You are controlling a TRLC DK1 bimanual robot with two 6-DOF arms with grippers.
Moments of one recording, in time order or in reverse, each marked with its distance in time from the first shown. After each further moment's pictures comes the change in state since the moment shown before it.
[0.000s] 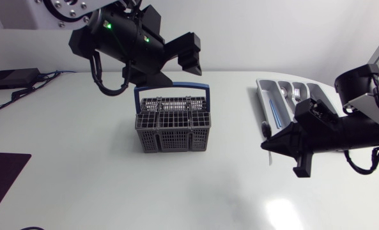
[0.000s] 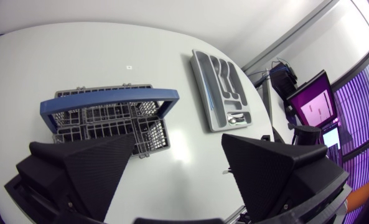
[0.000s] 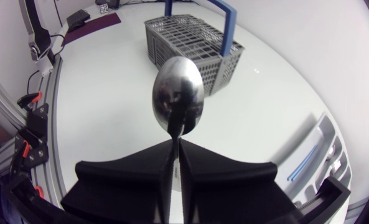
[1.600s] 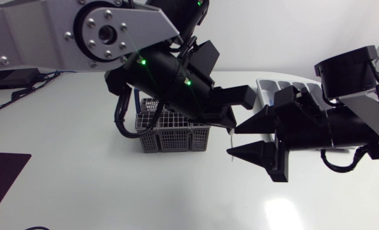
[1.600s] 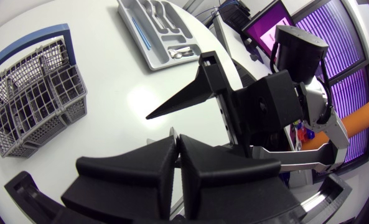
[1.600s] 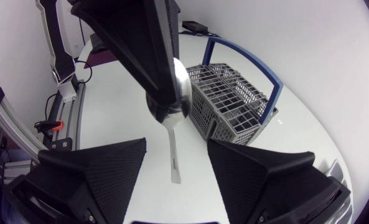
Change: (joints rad) left arm -0.240 0.000 -0.081 -0.002 0.220 0.115; right arm 0.348 -0.116 0.004 0.174 0.000 0.314
